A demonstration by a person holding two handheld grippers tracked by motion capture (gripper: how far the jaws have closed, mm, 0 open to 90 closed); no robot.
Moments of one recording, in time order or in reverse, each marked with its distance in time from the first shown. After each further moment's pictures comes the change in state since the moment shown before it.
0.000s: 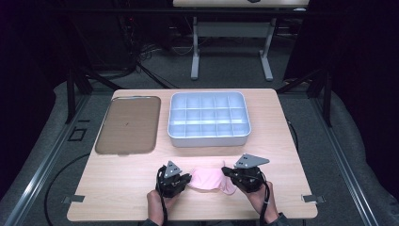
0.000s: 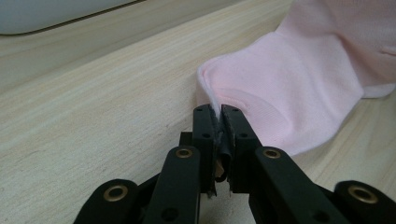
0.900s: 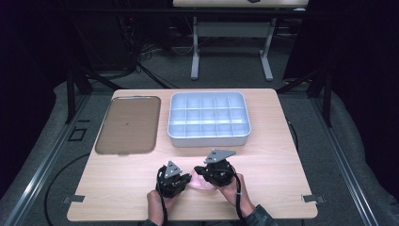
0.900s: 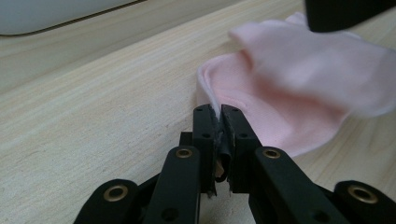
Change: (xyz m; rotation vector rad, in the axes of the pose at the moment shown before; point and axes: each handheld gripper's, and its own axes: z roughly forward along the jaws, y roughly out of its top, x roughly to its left) left arm -0.001 0.000 0.000 -0.001 0.003 0.003; right arm 0.028 0.034 0.064 0.028 0.136 -0.019
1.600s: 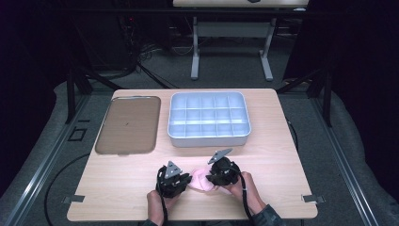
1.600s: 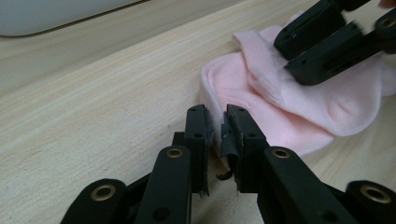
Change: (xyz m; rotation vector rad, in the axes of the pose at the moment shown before) left arm -0.001 0.000 -0.001 0.003 0.013 0.022; right arm -0.026 -0.022 0.012 0.321 -0.056 -0.031
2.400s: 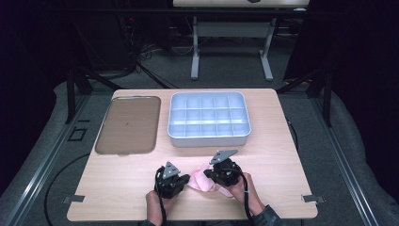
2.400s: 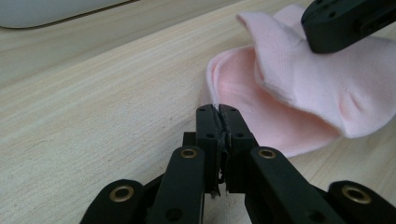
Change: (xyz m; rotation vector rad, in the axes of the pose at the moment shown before) left arm 0.004 -0.003 -0.003 -0.004 -0.012 -0.030; right arm 0.008 0.002 -0.021 -0.169 0.045 -0.005
